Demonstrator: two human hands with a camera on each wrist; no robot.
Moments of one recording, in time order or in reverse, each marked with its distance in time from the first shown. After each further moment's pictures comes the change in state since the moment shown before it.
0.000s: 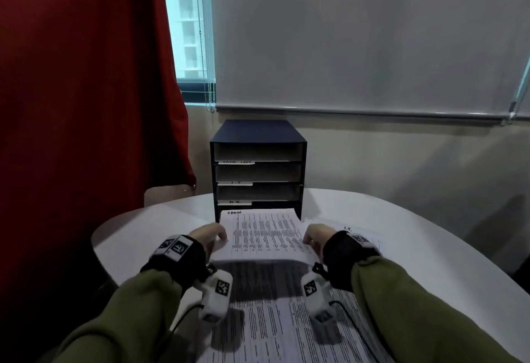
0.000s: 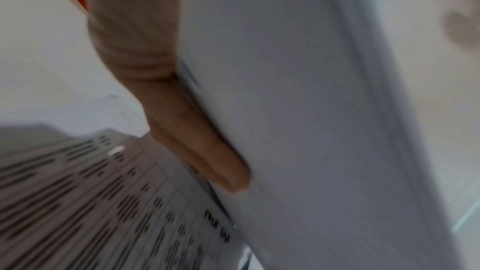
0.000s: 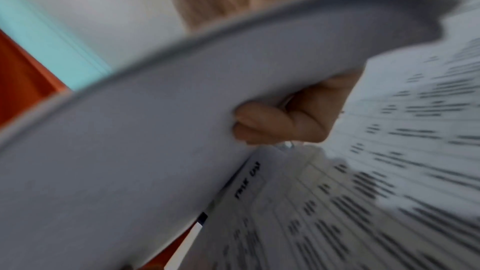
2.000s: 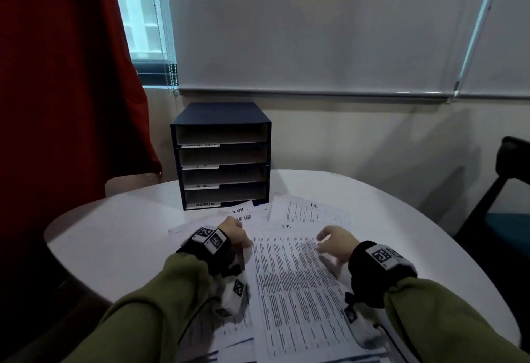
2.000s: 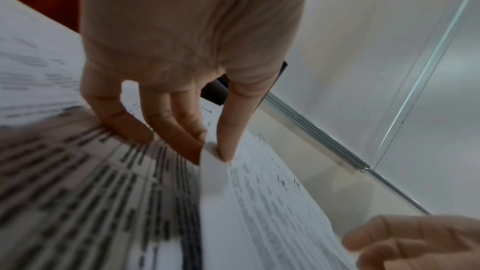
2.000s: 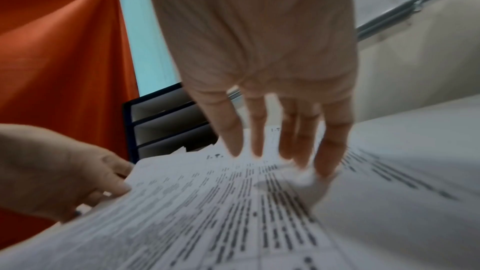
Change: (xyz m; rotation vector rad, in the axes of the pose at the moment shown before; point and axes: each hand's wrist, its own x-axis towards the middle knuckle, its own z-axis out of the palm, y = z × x) left_hand 0.004 -0.014 0.097 0.672 -0.209 0.271; right_hand 0.002 0.094 -0.088 -0.616 0.199 -0.087
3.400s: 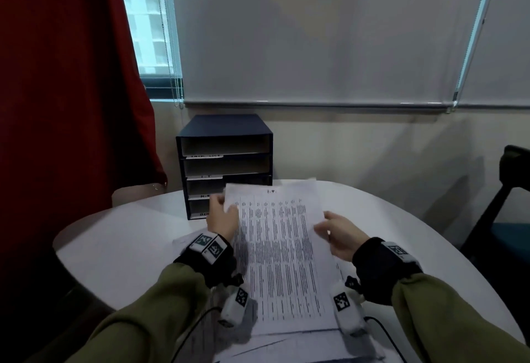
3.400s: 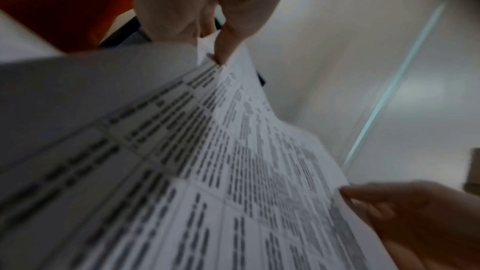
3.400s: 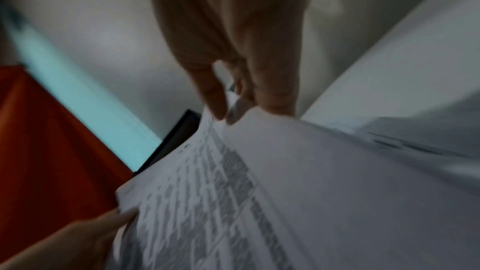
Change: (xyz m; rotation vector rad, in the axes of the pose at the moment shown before) left_hand -0.032 0.022 -0.011 -0.508 0.627 0.230; right_hand -0.023 -0.030 -0.025 1.059 -0.159 -0.141
